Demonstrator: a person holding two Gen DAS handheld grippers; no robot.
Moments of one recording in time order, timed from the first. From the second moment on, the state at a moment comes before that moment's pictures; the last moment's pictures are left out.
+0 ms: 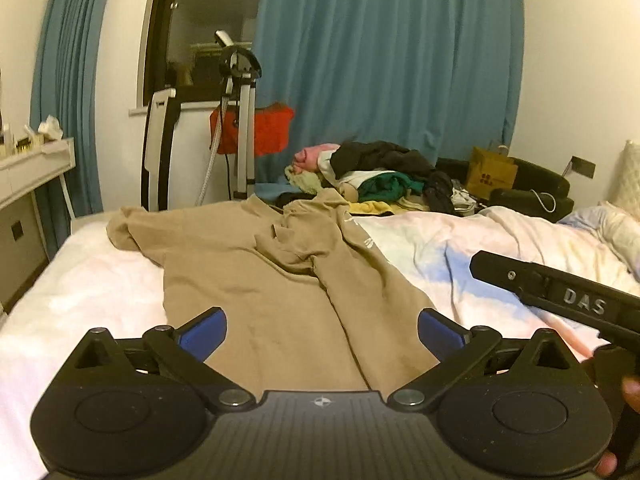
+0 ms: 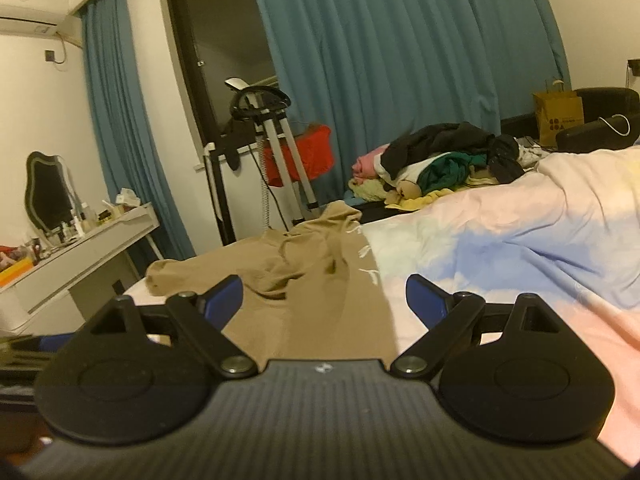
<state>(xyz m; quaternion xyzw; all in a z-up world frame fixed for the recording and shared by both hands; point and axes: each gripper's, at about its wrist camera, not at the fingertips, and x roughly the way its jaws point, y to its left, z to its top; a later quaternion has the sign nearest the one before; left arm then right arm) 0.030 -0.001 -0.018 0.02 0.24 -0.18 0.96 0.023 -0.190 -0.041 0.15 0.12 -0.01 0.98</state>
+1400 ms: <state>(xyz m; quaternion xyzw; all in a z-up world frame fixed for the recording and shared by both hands) 0.048 0.094 0.028 -0.07 0.19 -0.13 0.97 0.118 -0.148 -0.052 0.06 0.21 0.03 0.98</state>
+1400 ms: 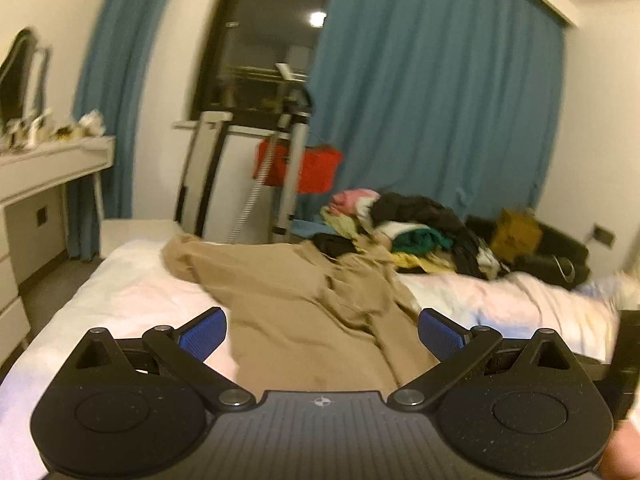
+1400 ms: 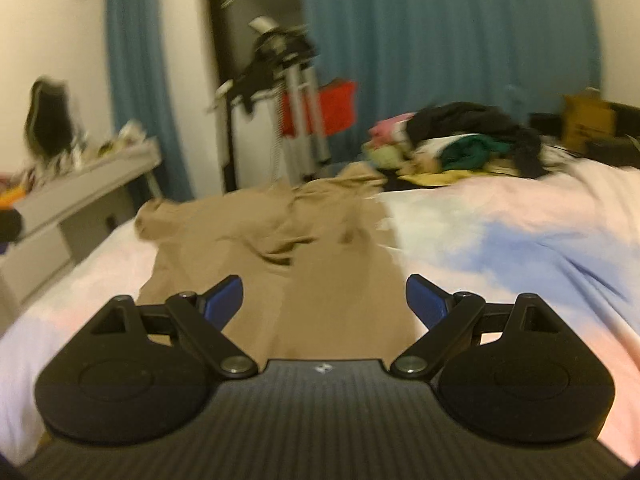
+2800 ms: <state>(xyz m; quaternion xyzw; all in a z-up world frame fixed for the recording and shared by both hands) 0.141 0.148 -0.053 -0.21 0.25 -0.04 0.94 0.390 -0.213 -0.090 0.24 0.20 -0.03 0.95</state>
